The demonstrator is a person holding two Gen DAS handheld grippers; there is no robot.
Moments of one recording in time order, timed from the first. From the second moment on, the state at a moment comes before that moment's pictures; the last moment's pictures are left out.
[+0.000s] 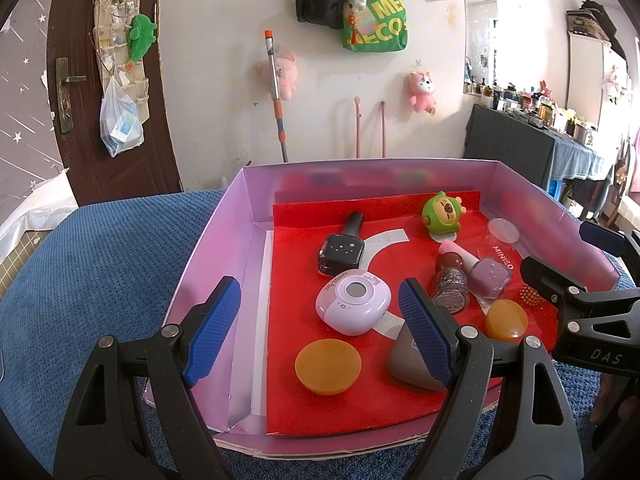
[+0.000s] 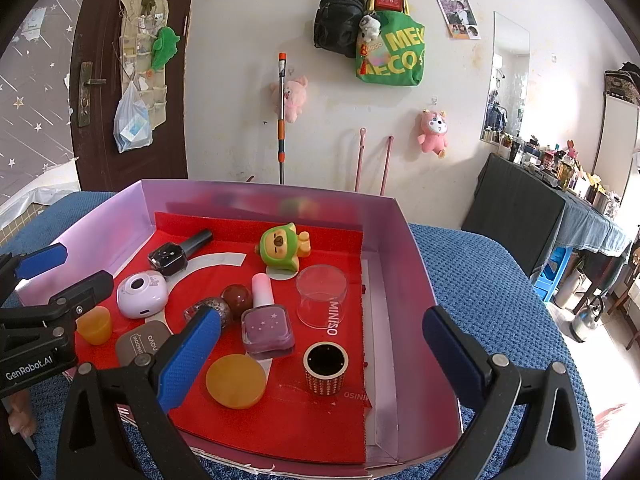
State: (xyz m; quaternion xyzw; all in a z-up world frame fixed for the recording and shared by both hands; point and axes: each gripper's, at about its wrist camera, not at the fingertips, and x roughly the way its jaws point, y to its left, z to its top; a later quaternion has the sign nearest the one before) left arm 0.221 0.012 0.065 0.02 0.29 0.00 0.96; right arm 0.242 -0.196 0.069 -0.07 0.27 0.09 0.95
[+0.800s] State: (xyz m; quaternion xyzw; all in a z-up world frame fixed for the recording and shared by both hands) left arm 0.220 0.014 0.065 0.02 0.29 0.00 0.96; right arm 0.242 -0.195 0.070 -0.07 0.27 0.09 0.95
